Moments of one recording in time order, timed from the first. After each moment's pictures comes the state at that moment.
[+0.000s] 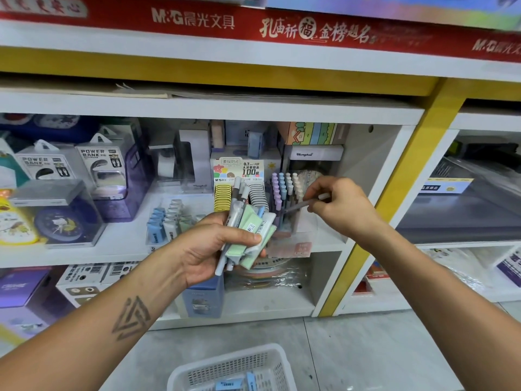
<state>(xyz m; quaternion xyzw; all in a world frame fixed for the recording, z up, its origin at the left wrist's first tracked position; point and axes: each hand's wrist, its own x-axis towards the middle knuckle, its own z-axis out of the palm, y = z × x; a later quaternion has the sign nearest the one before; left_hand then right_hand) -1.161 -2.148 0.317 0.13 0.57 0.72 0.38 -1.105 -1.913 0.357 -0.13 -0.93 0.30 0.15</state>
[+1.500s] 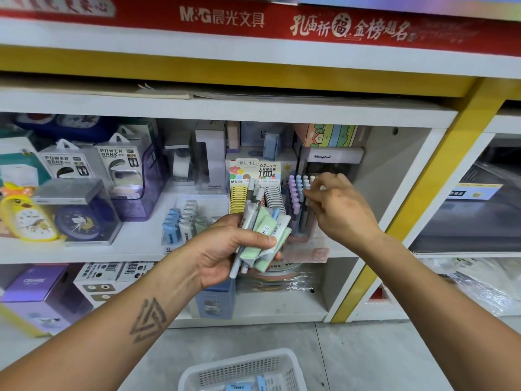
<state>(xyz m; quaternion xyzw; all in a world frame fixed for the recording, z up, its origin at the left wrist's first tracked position) -1.169 -2.152 0.314 0.12 0.55 0.73 0.39 -1.140 -1.913 0.324 0.01 -0.97 0.01 0.23</state>
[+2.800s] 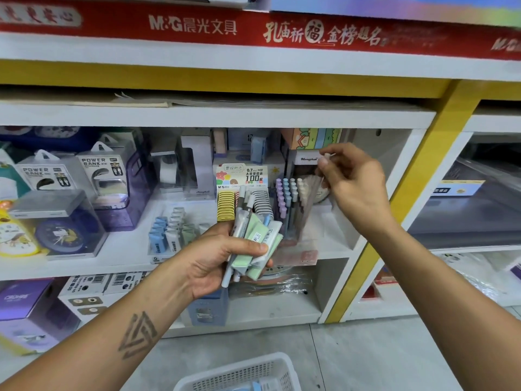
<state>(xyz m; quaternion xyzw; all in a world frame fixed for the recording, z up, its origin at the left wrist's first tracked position) -1.166 -2.142 0.314 0.12 0.55 0.73 0.38 -1.131 -1.902 0.364 -0.05 -0.82 0.45 0.35</state>
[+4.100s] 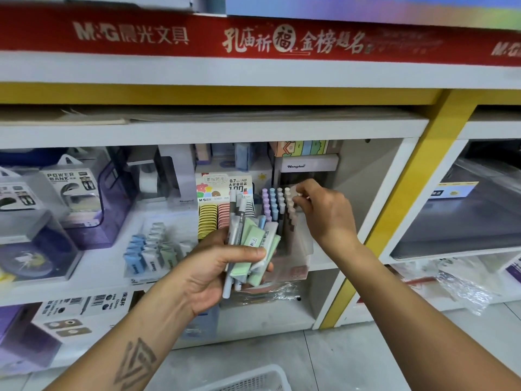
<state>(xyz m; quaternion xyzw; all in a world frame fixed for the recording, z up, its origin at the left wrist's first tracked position) -1.178 -2.115 0.317 0.13 0.55 0.74 0.38 -1.168 -1.884 0.314 -0.08 -0.93 0.13 0.33</state>
